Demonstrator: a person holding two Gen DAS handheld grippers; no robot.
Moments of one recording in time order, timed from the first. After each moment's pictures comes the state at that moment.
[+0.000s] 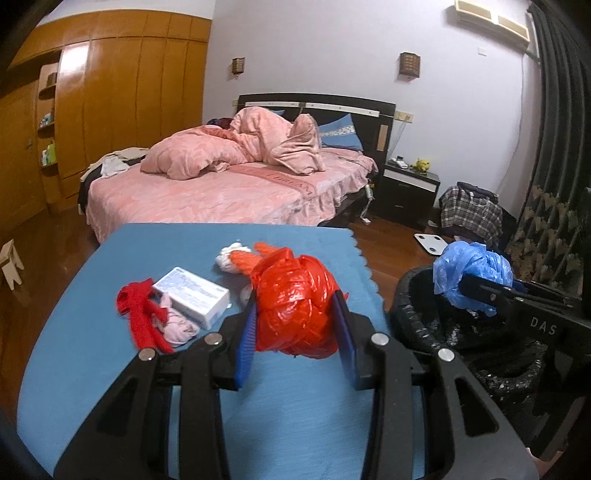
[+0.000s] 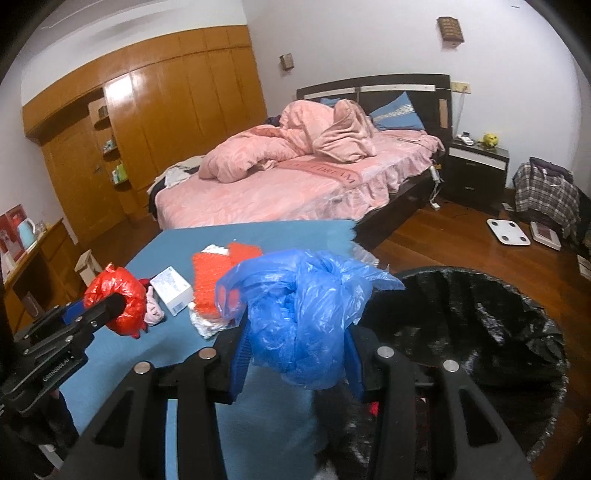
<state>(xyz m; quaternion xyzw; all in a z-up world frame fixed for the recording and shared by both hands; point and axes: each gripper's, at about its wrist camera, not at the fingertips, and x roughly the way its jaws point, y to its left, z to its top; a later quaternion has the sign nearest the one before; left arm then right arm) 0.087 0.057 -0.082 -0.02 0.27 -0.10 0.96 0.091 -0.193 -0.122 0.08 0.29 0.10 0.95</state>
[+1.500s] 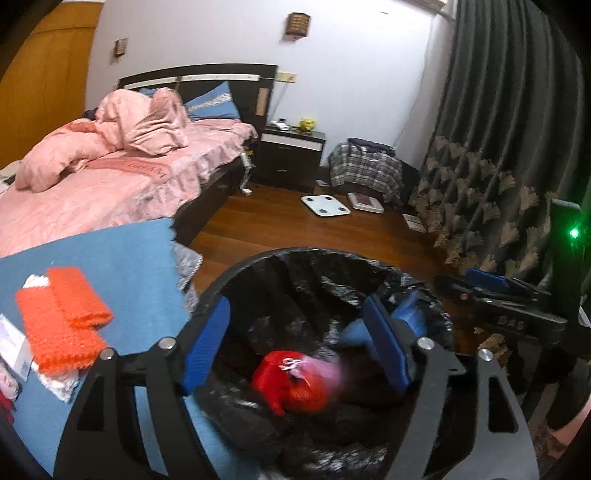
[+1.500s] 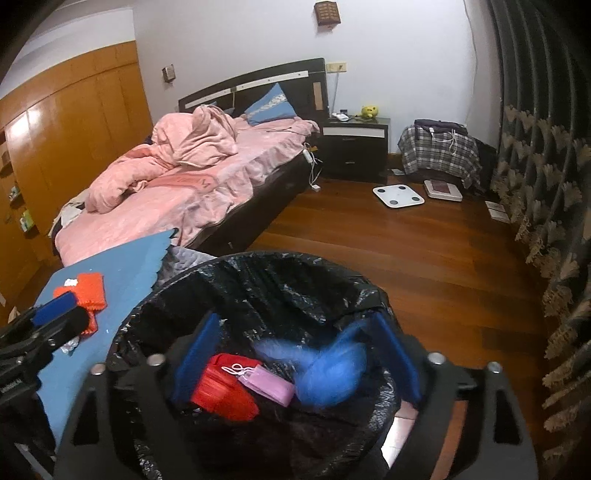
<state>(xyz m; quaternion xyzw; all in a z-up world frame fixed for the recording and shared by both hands) 0.138 -0.139 -0.110 0.01 0.32 -0.31 0.90 0.074 -0.403 -0.157 0.13 0.31 -0.10 0.93</state>
